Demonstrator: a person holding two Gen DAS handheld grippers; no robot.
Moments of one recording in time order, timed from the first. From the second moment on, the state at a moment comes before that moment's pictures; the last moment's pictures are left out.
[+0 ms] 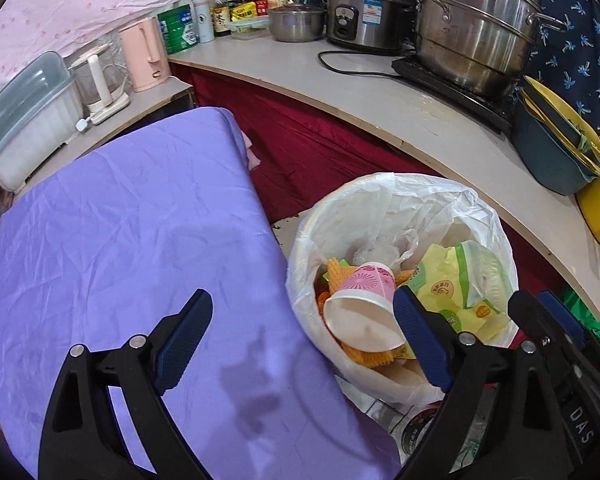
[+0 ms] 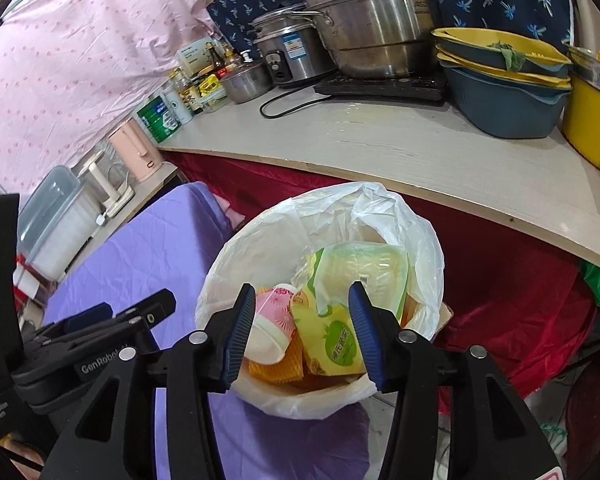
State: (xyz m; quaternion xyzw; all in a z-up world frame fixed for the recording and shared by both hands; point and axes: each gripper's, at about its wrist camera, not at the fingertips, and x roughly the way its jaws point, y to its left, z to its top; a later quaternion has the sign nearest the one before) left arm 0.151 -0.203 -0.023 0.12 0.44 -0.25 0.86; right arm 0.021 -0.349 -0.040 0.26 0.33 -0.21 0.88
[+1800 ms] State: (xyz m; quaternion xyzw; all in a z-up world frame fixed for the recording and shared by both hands) left arm 0.078 -0.112 -0.023 0.12 0.43 -0.15 0.88; right arm -0.032 -0.283 -0.036 0.14 0.39 -0.19 0.89
